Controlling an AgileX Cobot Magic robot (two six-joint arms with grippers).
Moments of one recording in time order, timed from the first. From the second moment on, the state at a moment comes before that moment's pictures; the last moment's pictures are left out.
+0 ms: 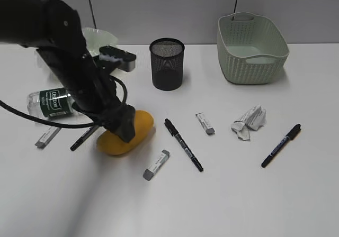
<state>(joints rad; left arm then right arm) -0.51 1.92 -1.26 -0.22 0.79 0.31 0.09 -0.01 -0.50 -0.06 1.04 0.00</state>
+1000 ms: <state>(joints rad) -0.52 1.97 -1.48 -0.08 0.89 0.29 0.09 -0.01 -0.50 -0.06 1.04 0.00</state>
